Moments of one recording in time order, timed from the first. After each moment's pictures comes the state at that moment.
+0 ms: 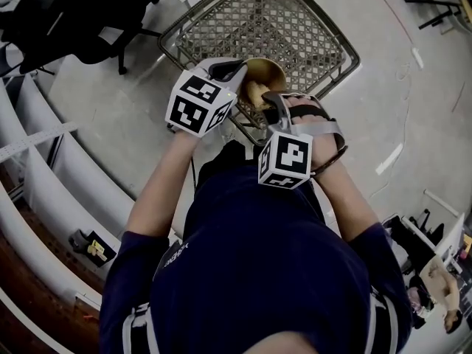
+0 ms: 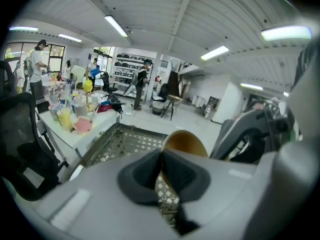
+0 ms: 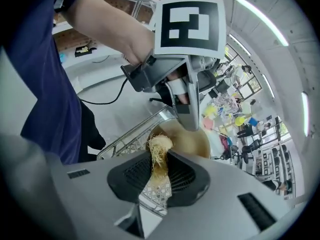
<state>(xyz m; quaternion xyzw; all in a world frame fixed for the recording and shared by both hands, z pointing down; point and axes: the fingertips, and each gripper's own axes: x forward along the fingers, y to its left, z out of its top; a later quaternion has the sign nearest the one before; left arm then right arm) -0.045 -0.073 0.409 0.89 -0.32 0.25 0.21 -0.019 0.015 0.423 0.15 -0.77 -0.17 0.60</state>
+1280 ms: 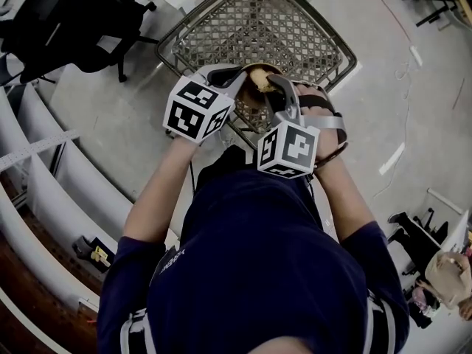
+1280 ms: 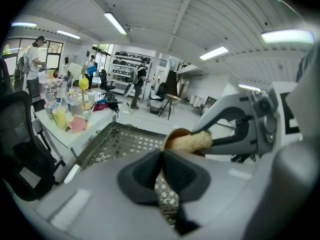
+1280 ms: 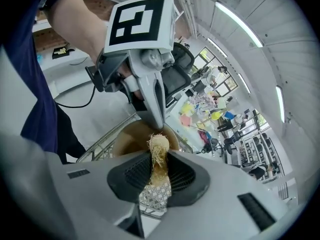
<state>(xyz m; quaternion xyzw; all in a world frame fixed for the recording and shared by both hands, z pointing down) -0.033 -0.070 0.406 0.89 -0.30 0.25 0.22 -0.001 -0.036 0.395 0.27 -0.77 -0.19 0.55</state>
